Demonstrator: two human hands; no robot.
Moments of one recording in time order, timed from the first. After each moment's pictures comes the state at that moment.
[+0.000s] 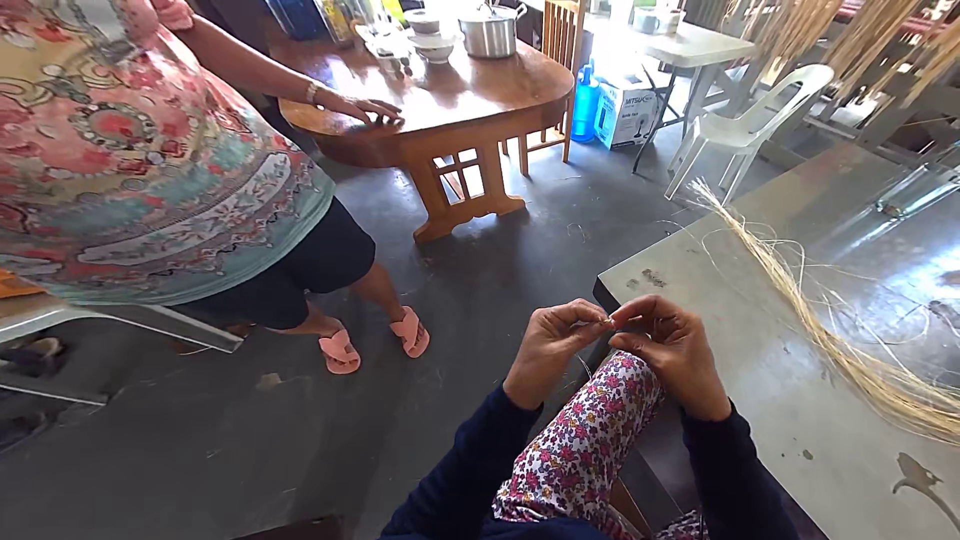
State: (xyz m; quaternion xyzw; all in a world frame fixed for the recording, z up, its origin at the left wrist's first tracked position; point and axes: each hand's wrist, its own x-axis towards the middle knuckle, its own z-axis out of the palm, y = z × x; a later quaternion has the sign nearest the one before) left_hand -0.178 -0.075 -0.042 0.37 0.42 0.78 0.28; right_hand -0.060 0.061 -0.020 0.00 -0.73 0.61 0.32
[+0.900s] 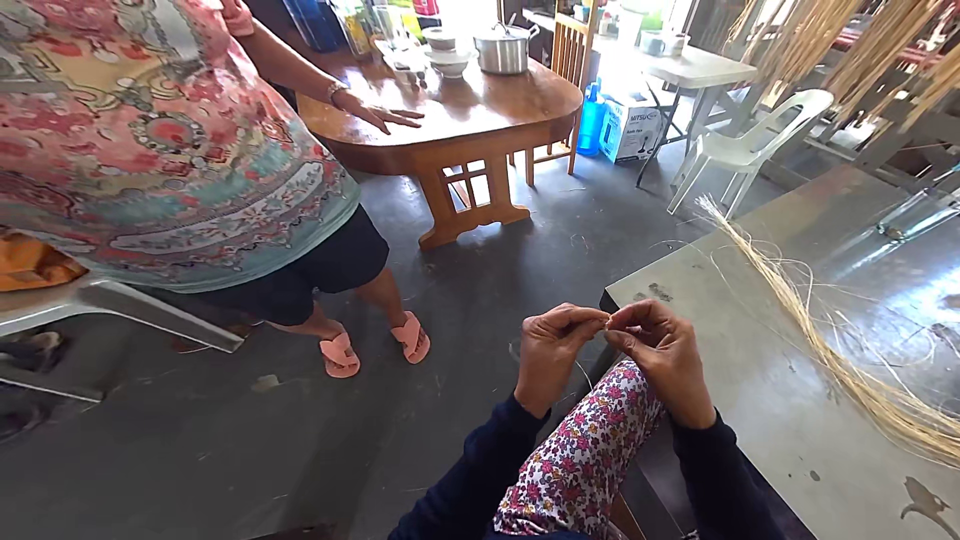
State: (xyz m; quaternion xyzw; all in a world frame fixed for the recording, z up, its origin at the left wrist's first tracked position) left_hand -0.179 -0.071 -0.040 0.34 0.49 0.80 0.12; right_hand -0.079 0.048 -0.017 -0.07 -0.75 0.56 0.34
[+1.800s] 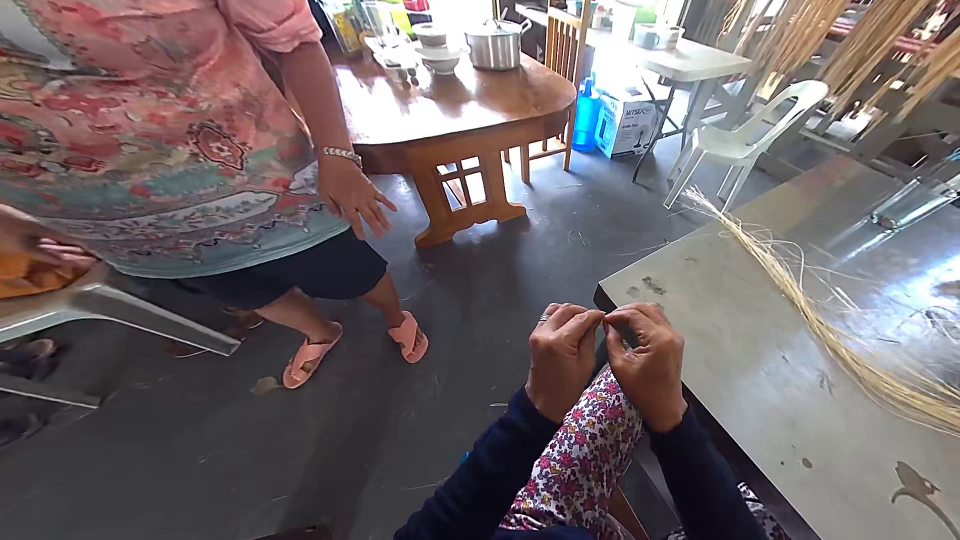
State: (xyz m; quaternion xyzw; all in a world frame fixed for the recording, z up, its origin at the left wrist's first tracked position) left_hand -0.164 -0.059 -0.053 0.43 0.68 0.57 -0.19; right_hand -0.081 0.034 -0.036 -0.14 -0.85 0.24 0.45
